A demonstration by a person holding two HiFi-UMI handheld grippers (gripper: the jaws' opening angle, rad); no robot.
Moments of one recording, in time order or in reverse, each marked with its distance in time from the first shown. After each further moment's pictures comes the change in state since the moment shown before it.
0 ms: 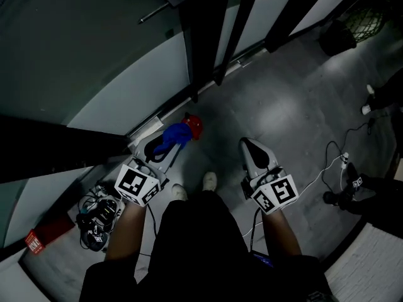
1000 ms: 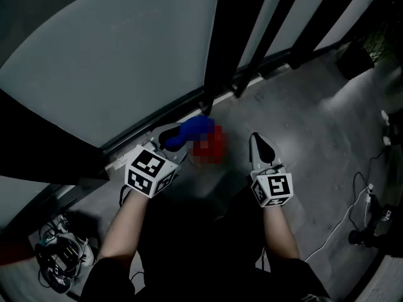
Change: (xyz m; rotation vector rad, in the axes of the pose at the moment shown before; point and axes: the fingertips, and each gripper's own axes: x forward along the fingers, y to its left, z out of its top) left arm 0.102 0.132 -0.388 0.118 0.126 0.001; right arm 0.155 -0.141 -0.398 -0.315 -0.078 -0.170
